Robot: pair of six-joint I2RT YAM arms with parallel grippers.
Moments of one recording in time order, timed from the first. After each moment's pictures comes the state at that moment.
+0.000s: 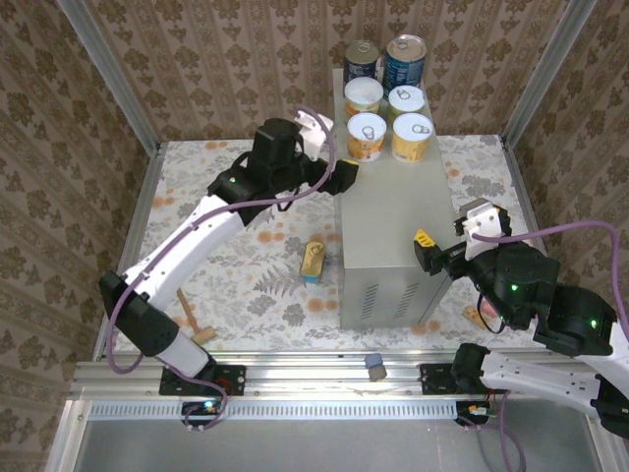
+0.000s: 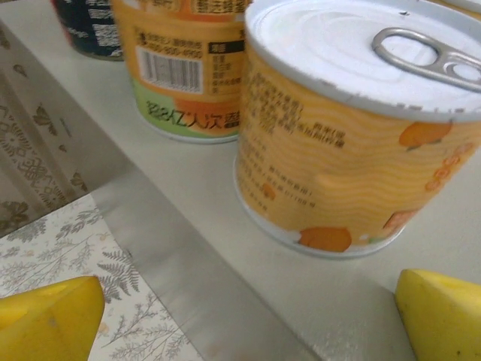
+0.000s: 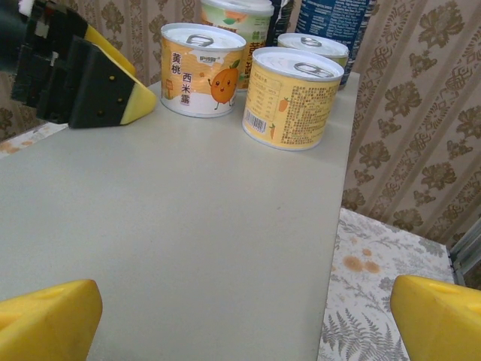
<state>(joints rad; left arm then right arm) -0.74 1.55 1.64 -0.46 0.10 -0.05 1.02 0.65 1.20 -0.82 0.74 0.00</state>
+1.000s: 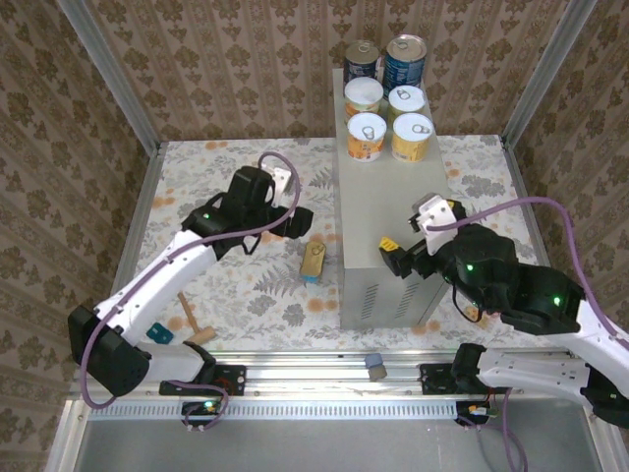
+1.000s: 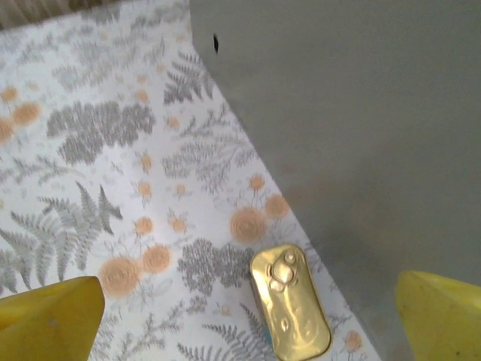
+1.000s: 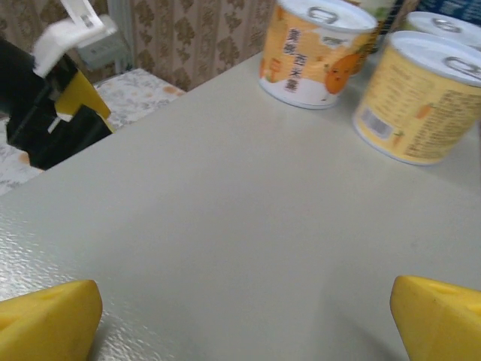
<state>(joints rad) -0.66 1.30 1.21 -0.63 0.00 -0.17 1.02 0.83 1.28 -0.84 0.55 0.00</state>
